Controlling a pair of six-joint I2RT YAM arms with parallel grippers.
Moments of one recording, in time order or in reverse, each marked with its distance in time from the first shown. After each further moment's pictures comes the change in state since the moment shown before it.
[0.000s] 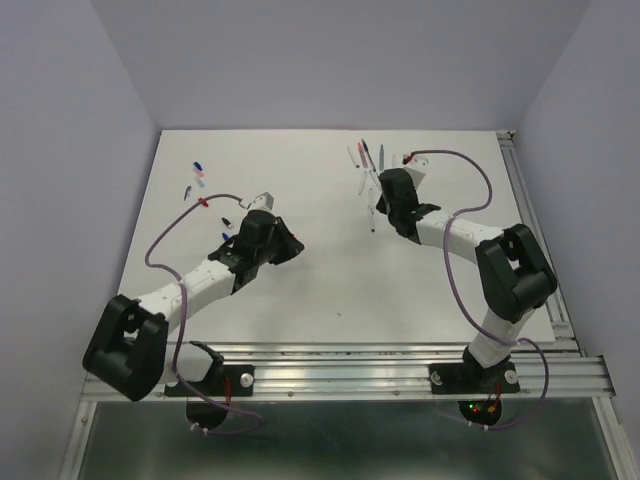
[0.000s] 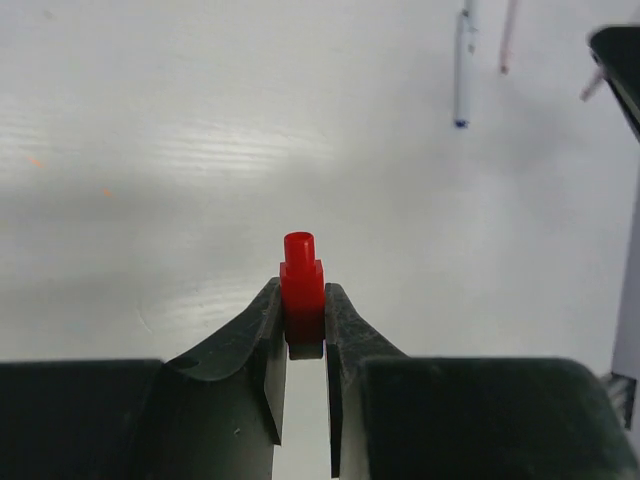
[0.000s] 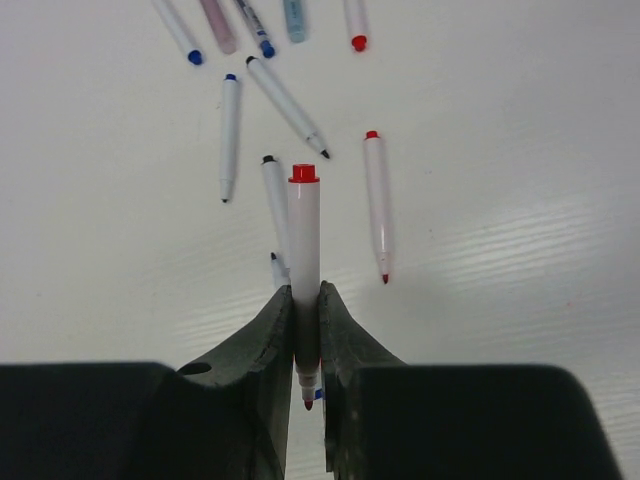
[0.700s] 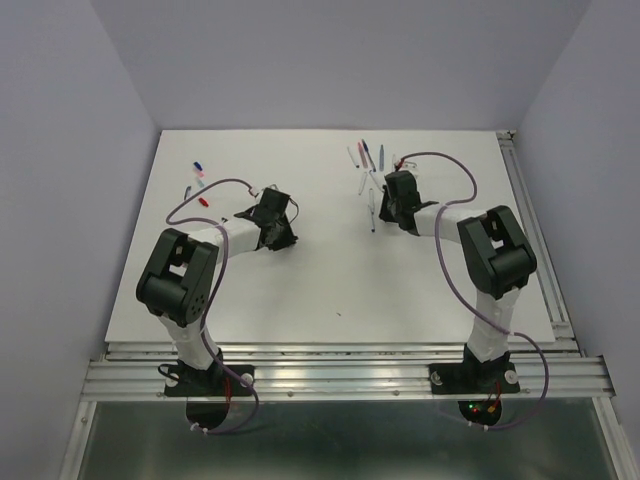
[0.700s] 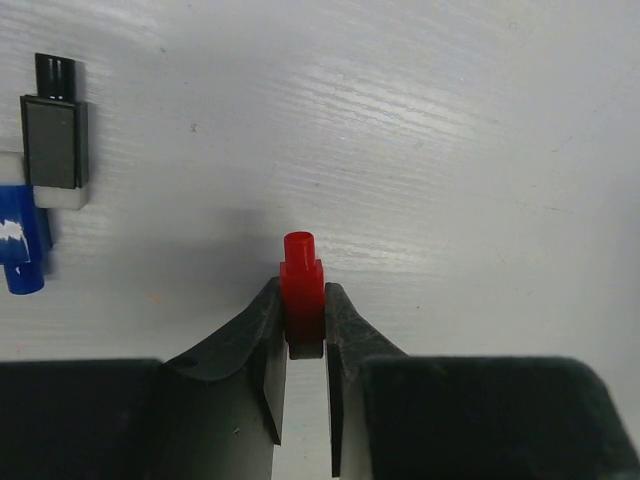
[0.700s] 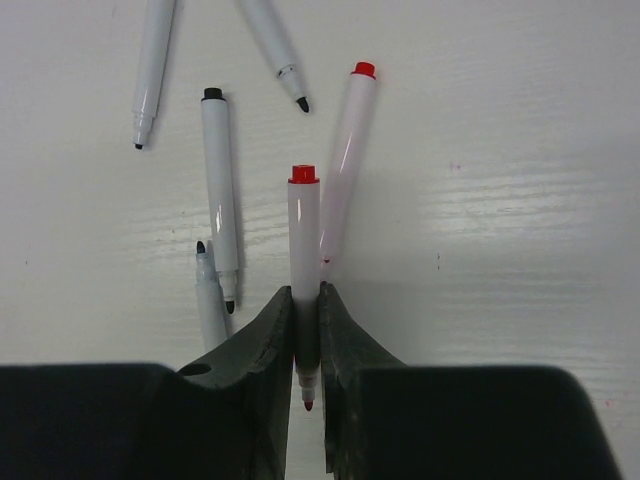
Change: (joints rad) left arm 0.130 0.524 0.359 -0.204 -0.094 0.110; right arm -0.123 0.192 0.034 0.013 -0.270 -0.187
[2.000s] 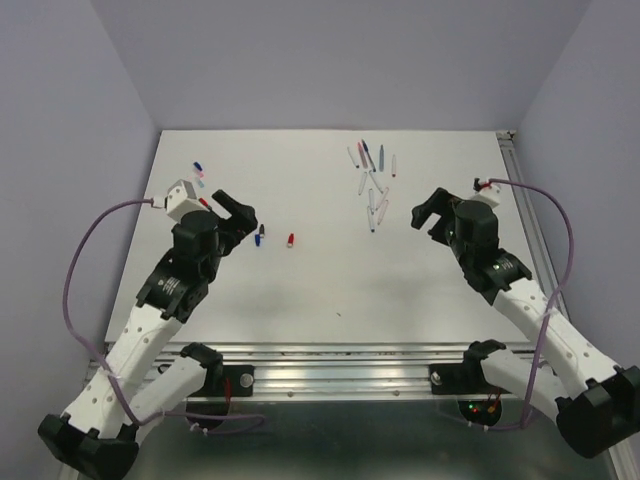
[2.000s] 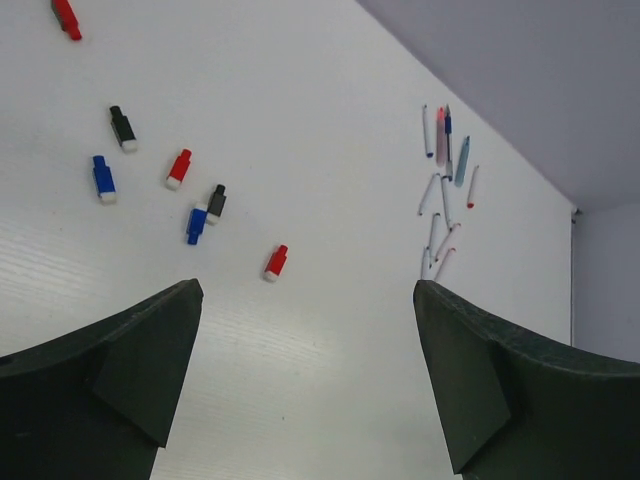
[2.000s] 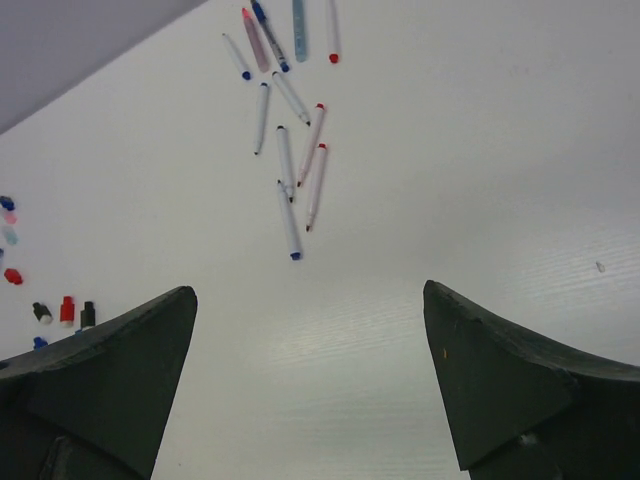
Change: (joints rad) left arm 0.003 -0.900 -0.113 -0.254 -0.285 -0.102; right arm 0.000 -0.967 -0.375 -0.284 0.061 0.196
